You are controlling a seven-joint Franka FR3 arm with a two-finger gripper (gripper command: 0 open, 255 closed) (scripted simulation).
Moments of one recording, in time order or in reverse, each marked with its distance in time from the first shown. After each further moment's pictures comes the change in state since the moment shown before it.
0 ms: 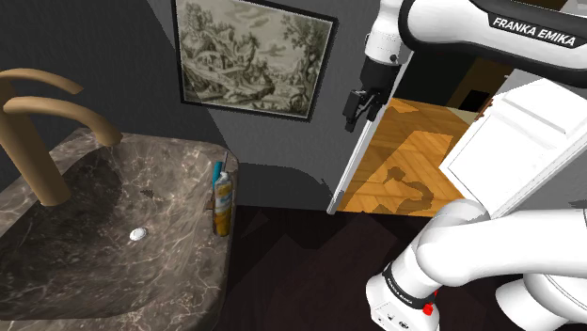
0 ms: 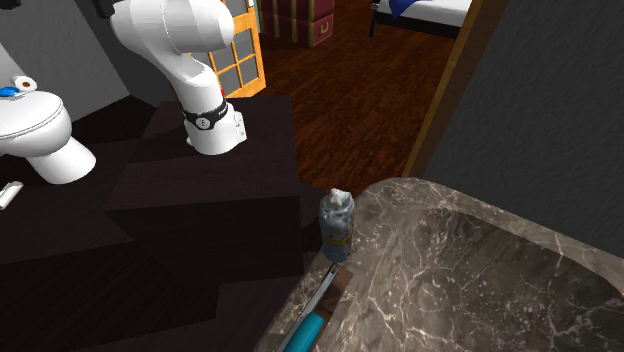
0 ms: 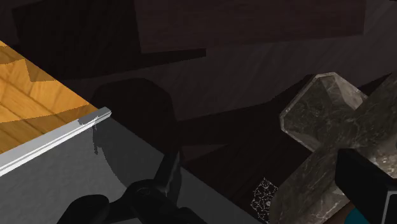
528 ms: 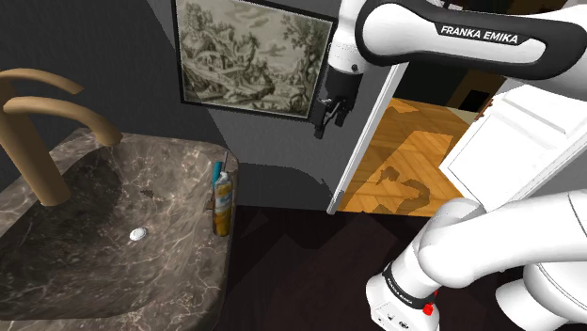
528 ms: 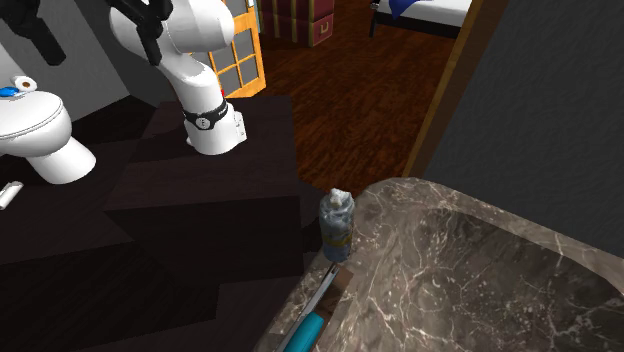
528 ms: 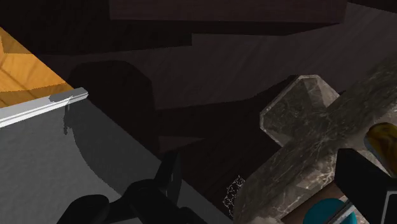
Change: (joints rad) arm 0.051 0.158 0.052 0.022 0.045 0.133 -0.006
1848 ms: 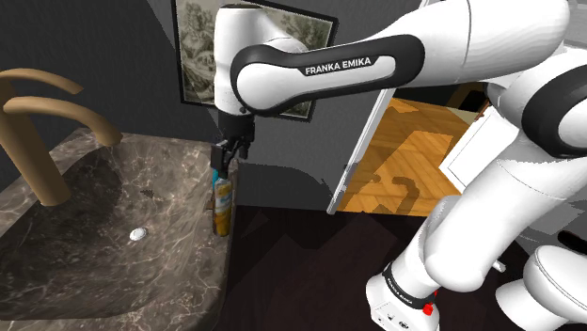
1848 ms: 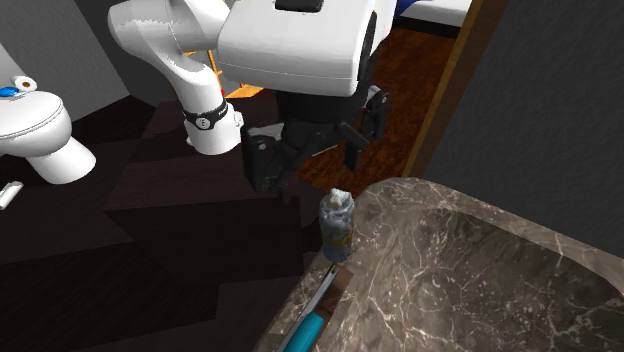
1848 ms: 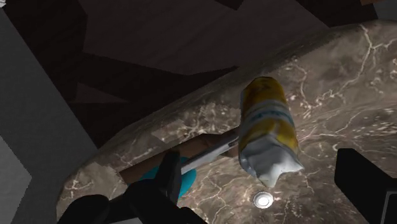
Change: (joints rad) arm 0.156 0.543 0.200 0.245 0.034 0.299 -0.002
